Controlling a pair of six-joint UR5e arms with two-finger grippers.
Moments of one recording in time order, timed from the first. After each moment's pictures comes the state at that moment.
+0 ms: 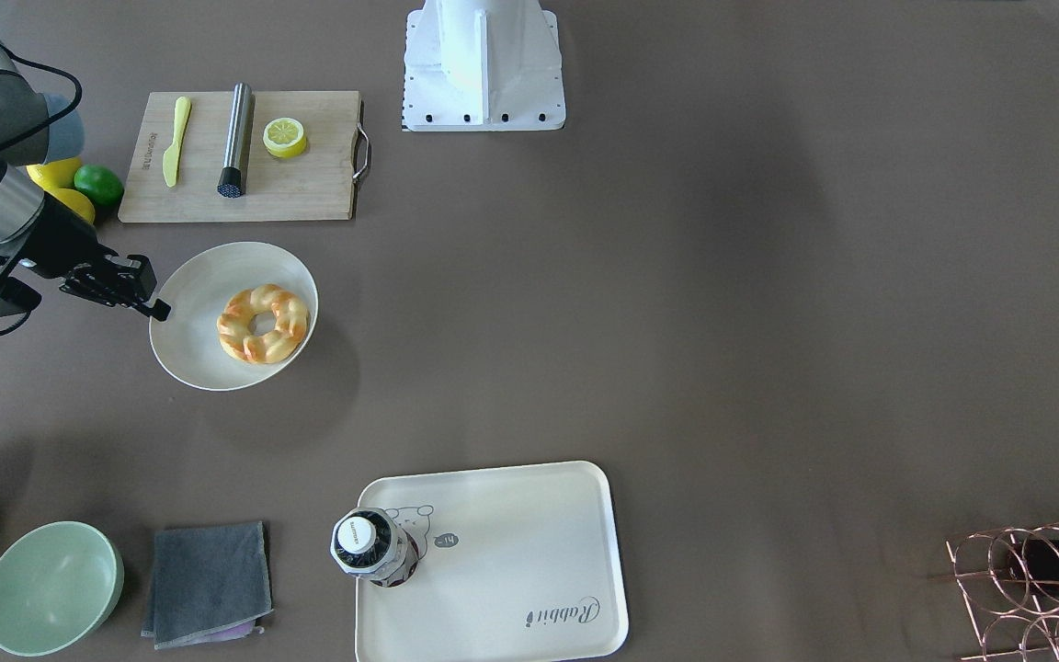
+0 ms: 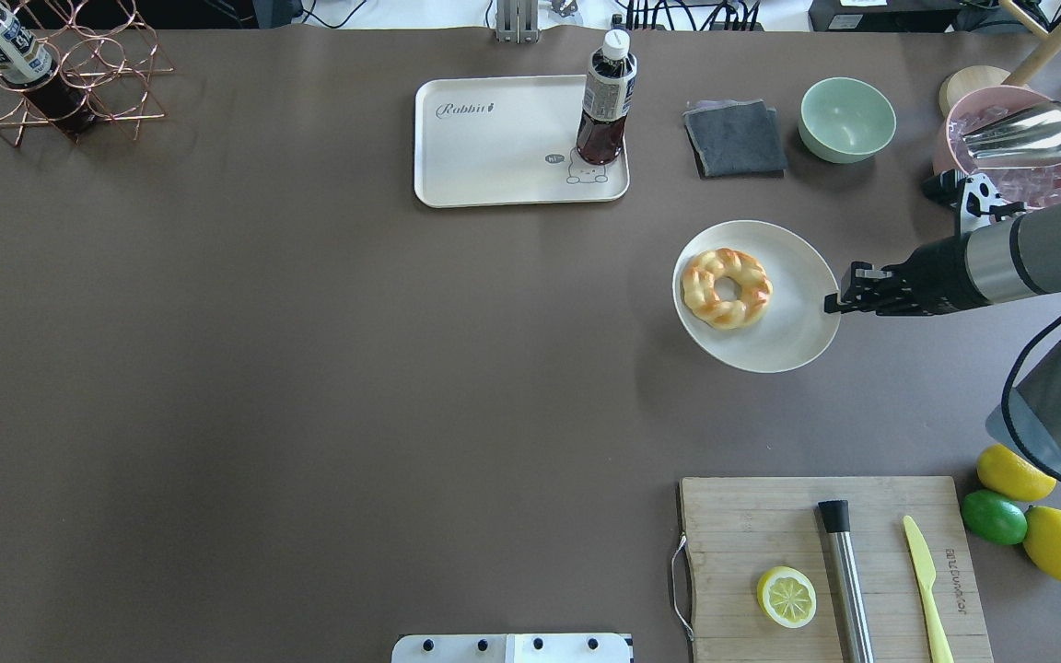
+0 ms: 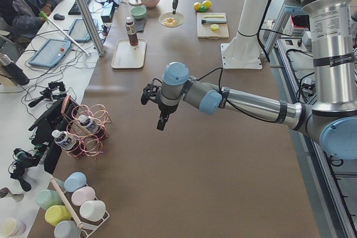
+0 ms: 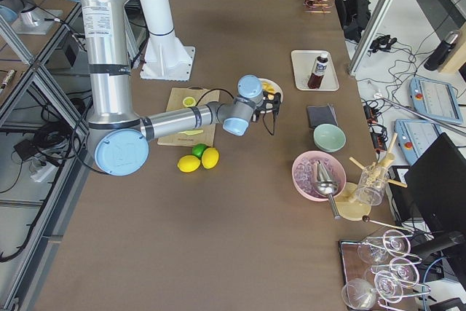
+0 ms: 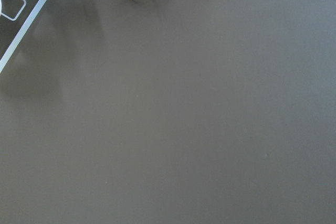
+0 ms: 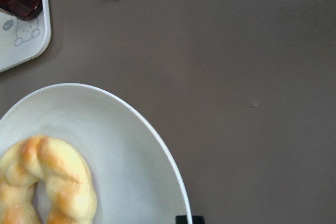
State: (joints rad) left arm -1.38 -1.39 -1.97 -1.85 -2.32 -0.26; right arm 0.88 -1.51 1.66 -0.63 2.21 1.32
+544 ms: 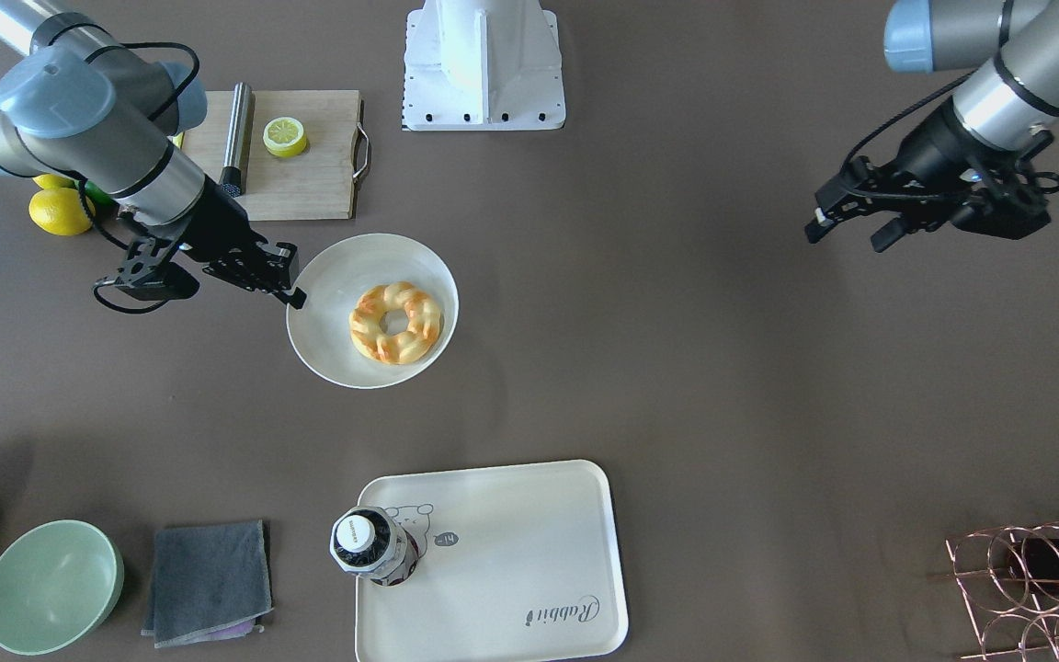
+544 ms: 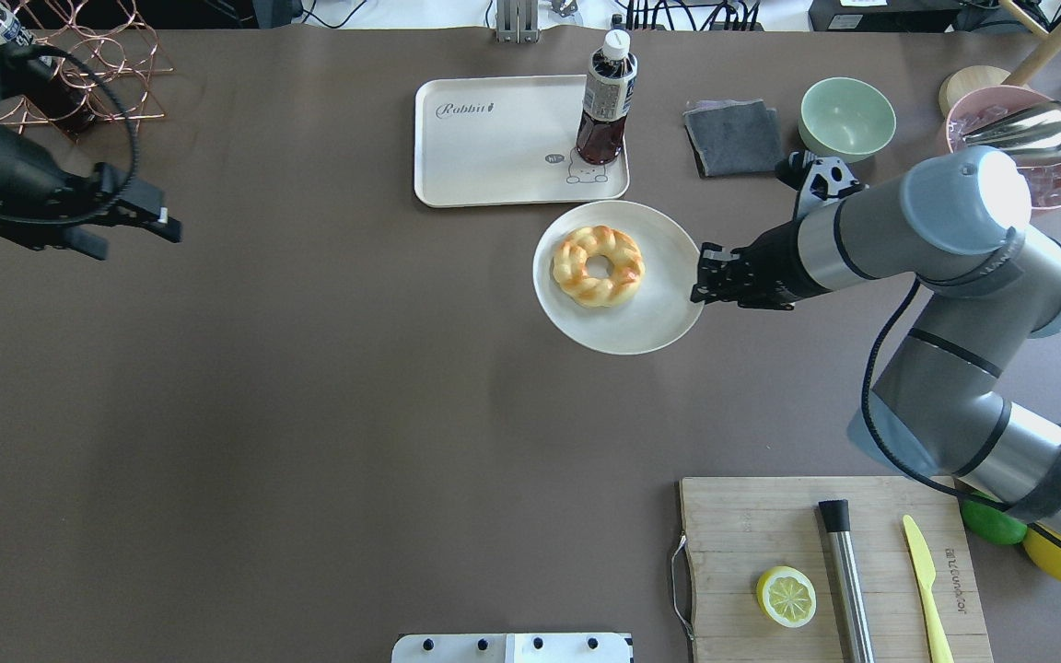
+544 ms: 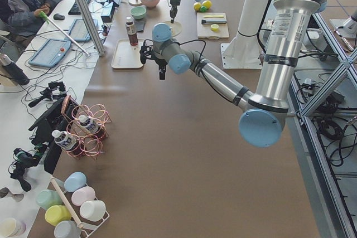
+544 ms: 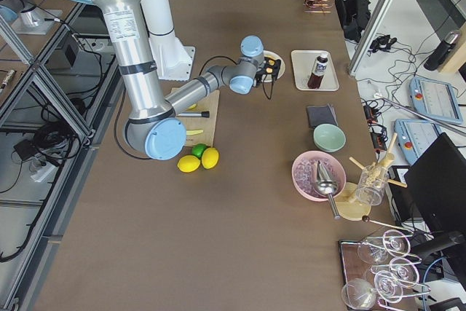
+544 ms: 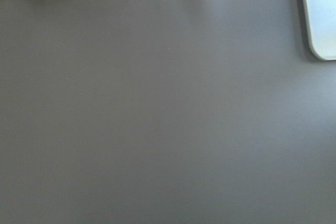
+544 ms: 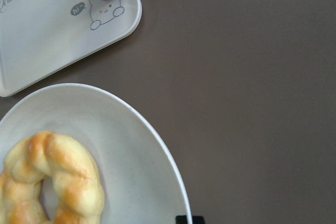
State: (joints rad) left arm -1.03 -1.77 -1.96 -1.85 -2.36 -1.02; right arm 0.74 -1.28 1.76 -0.93 2.07 1.50
